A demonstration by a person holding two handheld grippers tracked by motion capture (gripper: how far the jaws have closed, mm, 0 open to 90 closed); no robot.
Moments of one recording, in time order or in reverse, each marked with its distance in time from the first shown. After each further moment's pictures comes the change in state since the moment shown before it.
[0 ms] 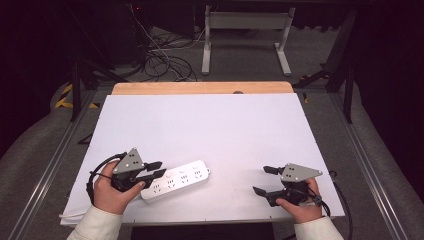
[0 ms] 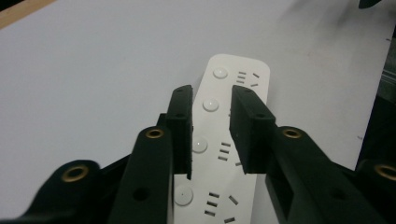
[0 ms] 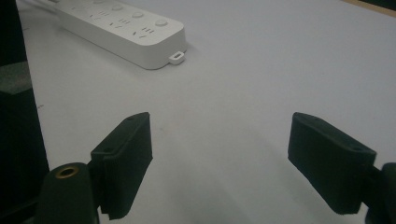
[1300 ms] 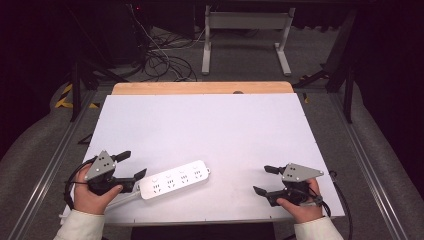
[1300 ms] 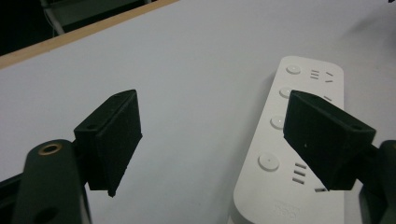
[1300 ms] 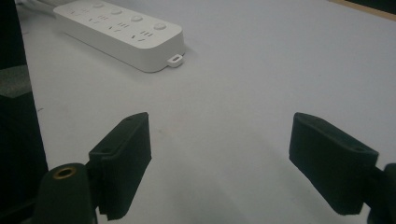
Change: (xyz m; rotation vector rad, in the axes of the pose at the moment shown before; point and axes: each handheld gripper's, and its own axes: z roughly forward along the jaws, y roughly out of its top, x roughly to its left) left arm 0.038 -0.060 -0.020 -0.160 0.149 -0.077; right arm 0.000 0.000 -0.001 -0.012 -0.004 0.006
